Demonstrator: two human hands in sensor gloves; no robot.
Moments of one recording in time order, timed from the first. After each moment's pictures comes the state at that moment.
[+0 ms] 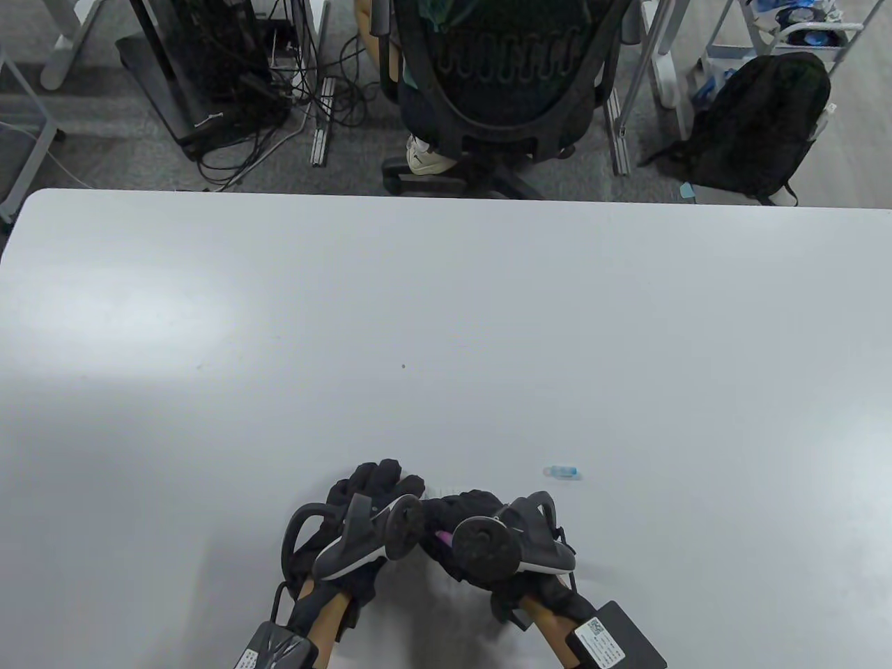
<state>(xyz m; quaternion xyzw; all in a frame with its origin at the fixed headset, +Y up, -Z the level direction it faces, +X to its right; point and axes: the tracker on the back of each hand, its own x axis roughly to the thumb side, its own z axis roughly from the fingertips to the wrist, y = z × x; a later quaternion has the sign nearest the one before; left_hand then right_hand) -0.114 -0.743 -0.147 -0.15 -0.13 -0.02 0.98 0.042 -0.722 -0.140 0.34 0.04 0.92 0.18</state>
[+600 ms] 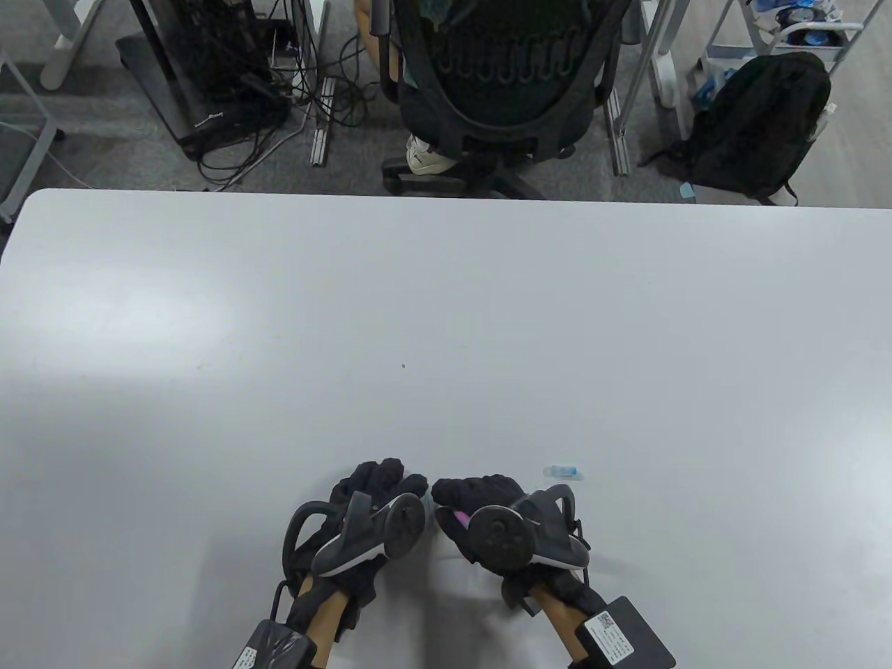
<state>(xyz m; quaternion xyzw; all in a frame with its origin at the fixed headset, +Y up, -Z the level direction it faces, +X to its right) -0.114 -0.744 -0.148 -0.16 -0.15 -0.01 0.98 0.059 -0.720 -0.151 0.29 0.01 0.94 0.16</state>
